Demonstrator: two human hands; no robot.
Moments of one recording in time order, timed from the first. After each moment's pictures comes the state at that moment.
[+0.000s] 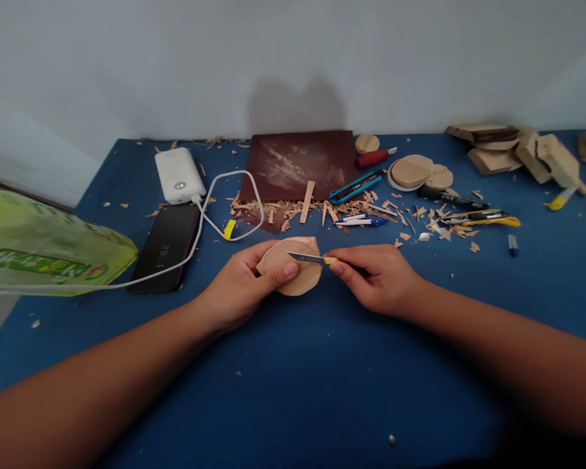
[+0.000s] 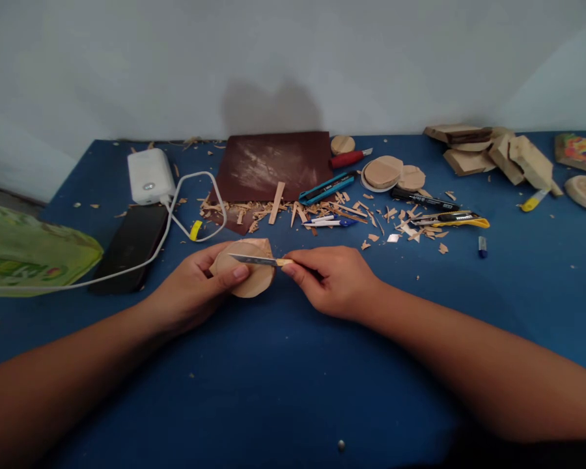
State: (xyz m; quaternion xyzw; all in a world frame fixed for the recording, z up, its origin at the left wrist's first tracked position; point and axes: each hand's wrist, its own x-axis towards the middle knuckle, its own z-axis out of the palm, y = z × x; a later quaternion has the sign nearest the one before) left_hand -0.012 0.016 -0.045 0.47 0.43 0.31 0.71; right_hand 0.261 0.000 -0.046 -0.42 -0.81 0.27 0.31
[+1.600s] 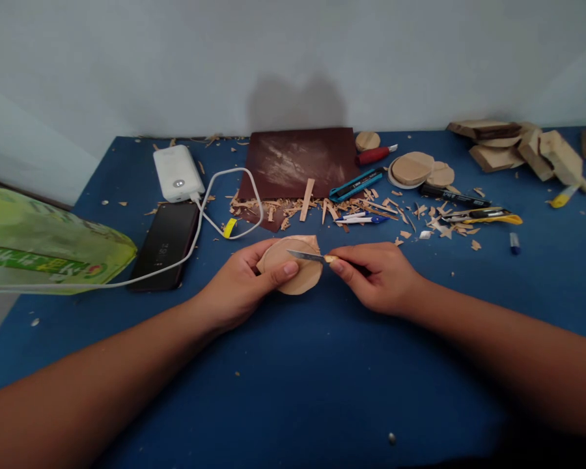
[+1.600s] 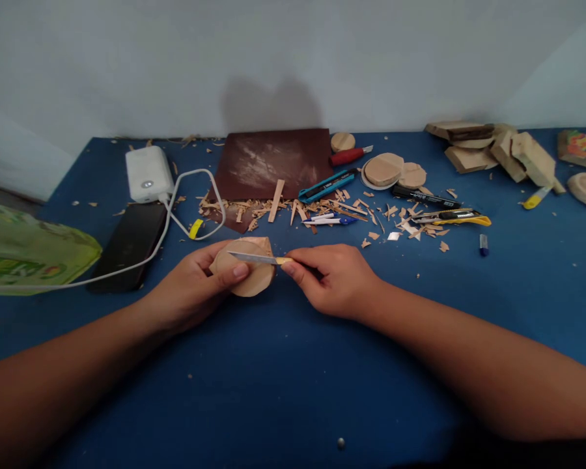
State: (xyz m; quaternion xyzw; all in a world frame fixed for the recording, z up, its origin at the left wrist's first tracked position) left_hand -0.010 0.016 -0.044 0.45 0.43 0.32 0.72; right_hand 0.260 0.000 -0.044 -0.43 -0.81 0.28 0.30
